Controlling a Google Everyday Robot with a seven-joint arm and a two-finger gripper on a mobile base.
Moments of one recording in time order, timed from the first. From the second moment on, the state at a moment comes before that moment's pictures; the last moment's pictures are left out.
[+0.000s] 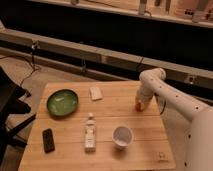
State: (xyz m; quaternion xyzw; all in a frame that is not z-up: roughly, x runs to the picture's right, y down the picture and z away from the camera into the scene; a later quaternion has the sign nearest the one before) arm 0.244 0.111 0.911 -0.30 -0.11 -0.24 0.92
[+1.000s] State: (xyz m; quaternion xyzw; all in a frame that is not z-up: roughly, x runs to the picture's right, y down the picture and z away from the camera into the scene) arm 0.284 0.125 0.907 -0.32 -0.11 -0.20 0.92
